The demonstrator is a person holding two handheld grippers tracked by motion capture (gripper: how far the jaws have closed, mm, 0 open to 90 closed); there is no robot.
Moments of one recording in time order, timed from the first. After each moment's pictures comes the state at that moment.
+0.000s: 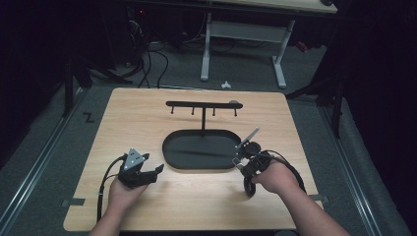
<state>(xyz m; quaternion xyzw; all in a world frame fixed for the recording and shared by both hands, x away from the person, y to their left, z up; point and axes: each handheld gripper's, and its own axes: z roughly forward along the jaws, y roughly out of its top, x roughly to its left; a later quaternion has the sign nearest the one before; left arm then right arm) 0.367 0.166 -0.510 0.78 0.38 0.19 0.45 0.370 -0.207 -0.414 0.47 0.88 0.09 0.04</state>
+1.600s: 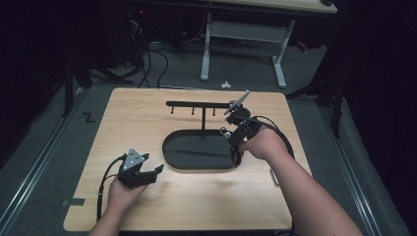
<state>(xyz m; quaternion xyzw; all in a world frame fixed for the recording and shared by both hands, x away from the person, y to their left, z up) 0.366 0.168 -0.509 0.79 0.38 0.19 0.45 0.425 -0.171 -0.341 0.46 0.88 0.13 0.06</state>
